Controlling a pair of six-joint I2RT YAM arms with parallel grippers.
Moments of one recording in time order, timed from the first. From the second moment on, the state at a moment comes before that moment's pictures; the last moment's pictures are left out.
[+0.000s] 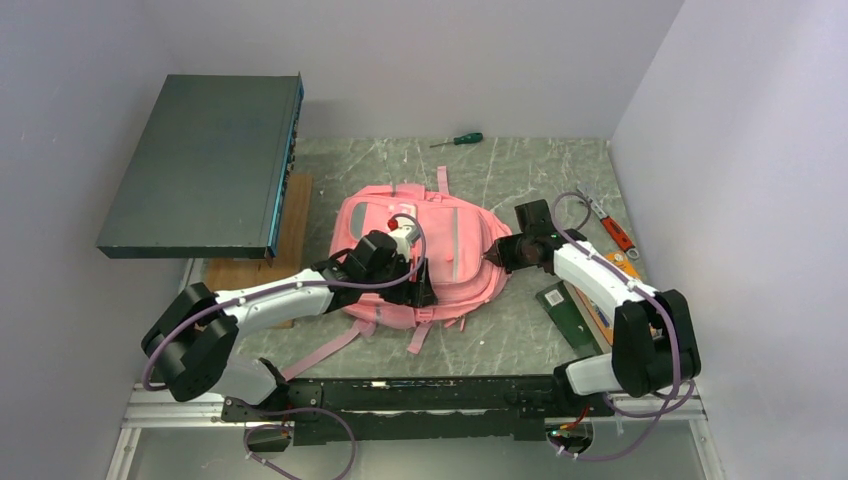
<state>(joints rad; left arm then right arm) -0.82 1.41 0.77 -0.07 0.24 -0.60 0.29 1.37 0.83 -0.50 -0.06 1.67</state>
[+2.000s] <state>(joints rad) -0.64 1.68 1.09 -0.15 0.18 -0.49 0.33 1.73 1.16 -0.10 -0.06 0.58</state>
